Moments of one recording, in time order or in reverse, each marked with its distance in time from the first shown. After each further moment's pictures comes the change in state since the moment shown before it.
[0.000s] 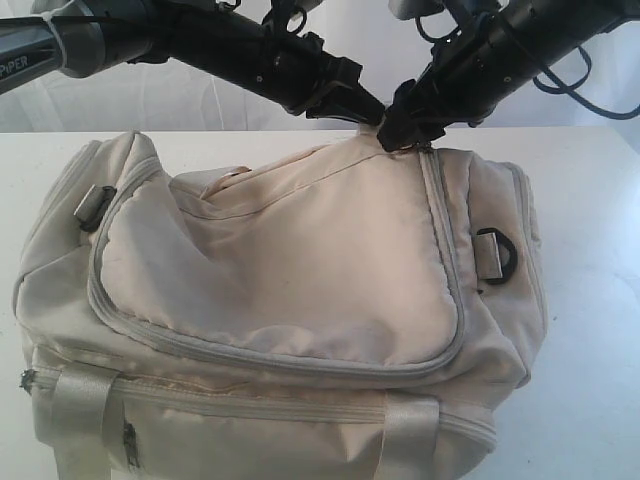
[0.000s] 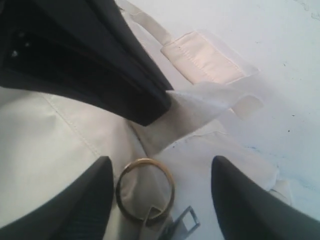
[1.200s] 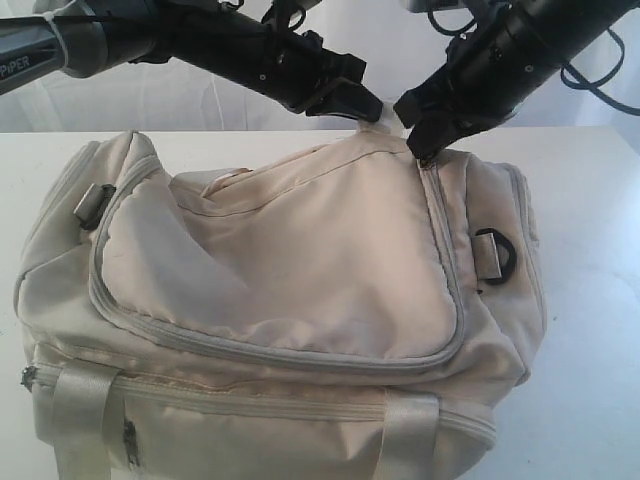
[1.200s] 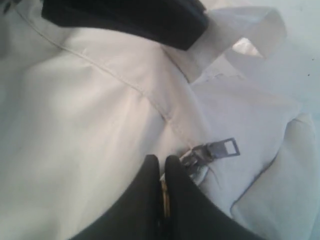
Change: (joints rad) left arm -0.002 0.000 0.000 0.026 -0.053 -0.049; right arm 0.021 -0.066 0.000 -0.086 0.174 0.205
